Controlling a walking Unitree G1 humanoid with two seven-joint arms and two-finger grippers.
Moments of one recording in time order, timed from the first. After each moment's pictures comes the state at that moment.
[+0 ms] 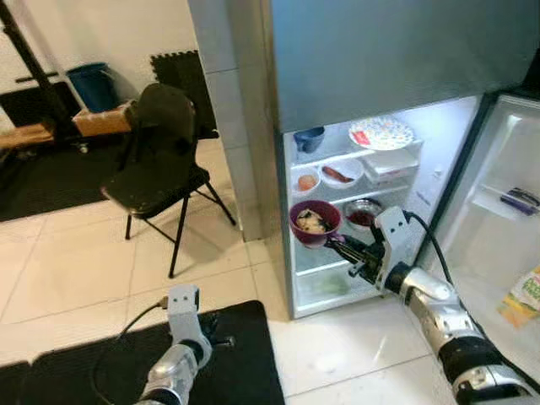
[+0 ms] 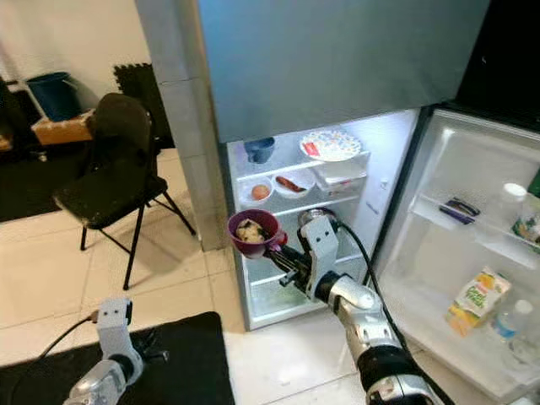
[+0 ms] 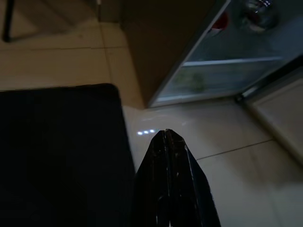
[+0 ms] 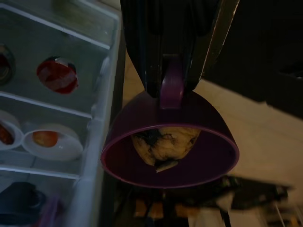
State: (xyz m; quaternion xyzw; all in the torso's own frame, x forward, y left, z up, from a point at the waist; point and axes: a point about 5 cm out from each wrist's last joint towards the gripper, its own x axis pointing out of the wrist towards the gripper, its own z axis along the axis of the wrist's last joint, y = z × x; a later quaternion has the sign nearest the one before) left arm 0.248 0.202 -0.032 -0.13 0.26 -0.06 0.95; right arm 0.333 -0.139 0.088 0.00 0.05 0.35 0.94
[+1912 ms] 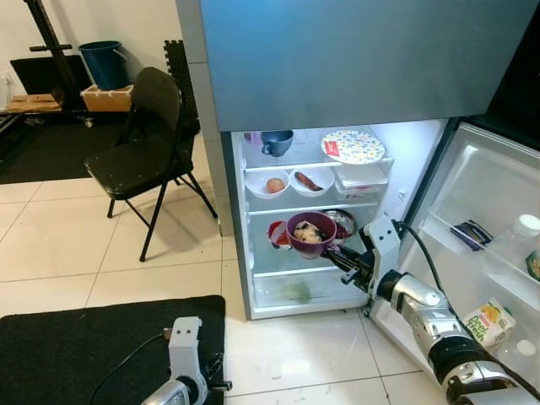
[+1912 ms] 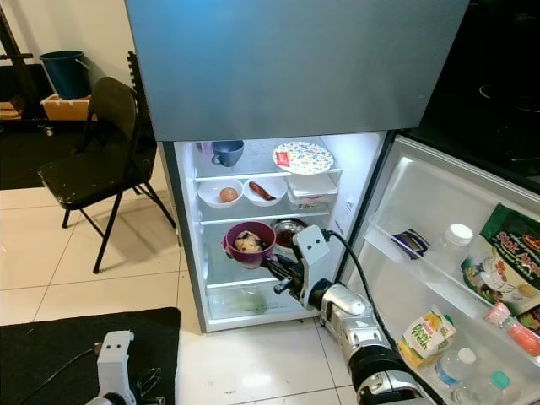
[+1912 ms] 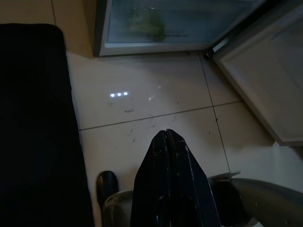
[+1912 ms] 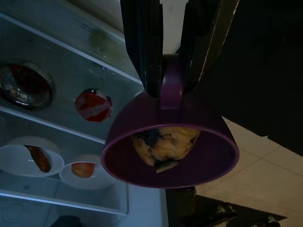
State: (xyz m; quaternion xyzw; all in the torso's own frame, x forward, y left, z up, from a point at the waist) left arm 0.205 0.200 -0.059 -0.12 0.34 -0.12 0.92; right arm 0.329 -0.136 0.070 0.00 0.08 0.34 0.94
